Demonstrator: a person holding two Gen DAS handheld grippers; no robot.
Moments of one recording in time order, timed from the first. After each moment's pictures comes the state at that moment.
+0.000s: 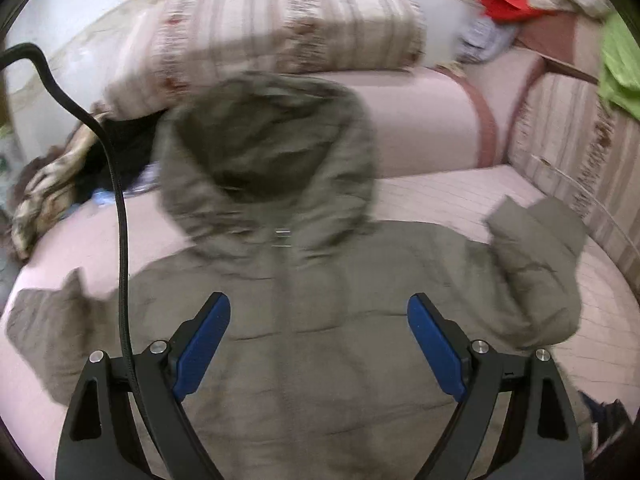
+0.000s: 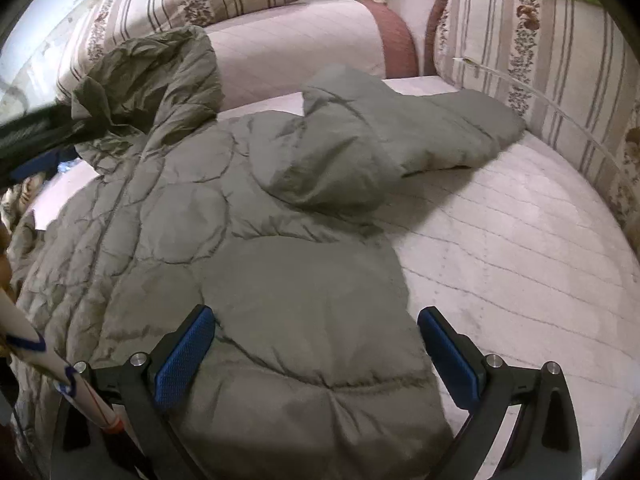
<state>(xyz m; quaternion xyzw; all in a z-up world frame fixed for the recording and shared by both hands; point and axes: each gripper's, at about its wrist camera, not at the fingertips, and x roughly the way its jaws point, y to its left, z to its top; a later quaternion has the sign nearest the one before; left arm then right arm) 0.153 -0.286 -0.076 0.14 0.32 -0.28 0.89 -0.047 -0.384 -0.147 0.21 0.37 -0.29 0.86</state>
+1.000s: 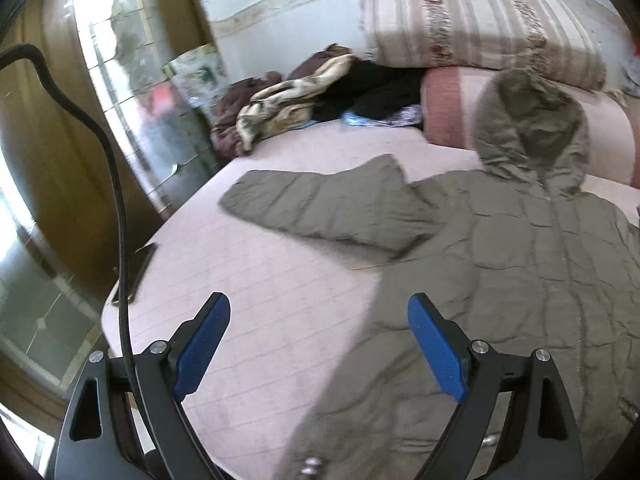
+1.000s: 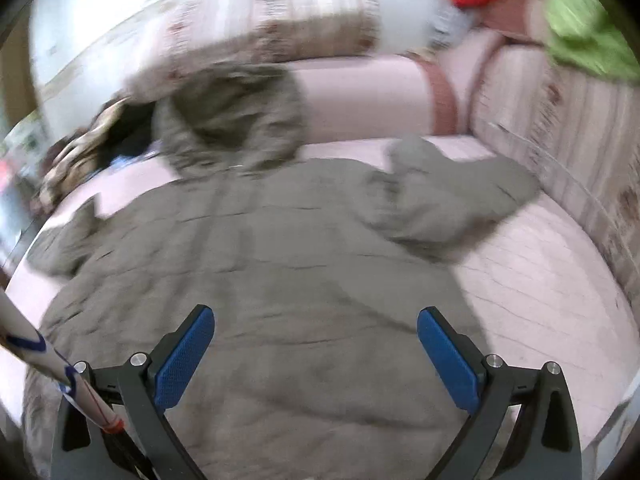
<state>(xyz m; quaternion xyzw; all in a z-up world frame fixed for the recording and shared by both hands) 0.088 0.008 -0.055 0.11 0.34 0.02 0.93 -0.049 -0.272 -0.082 0.13 0.33 -0.24 0.90</state>
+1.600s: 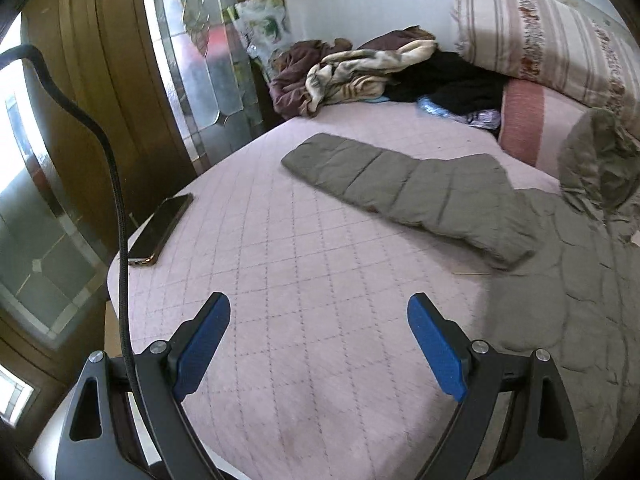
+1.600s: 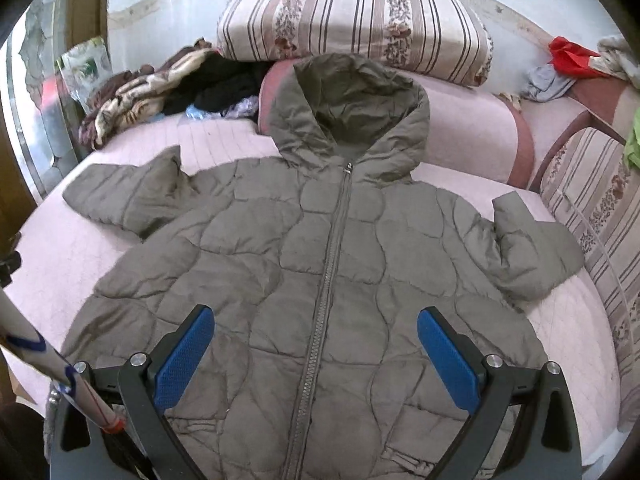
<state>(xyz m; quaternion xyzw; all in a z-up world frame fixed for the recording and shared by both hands) 0.137 0.117 -0.083 0.03 0.38 0.08 0.92 0.030 -0.169 -0.065 0.04 0.37 -0.18 0.91</state>
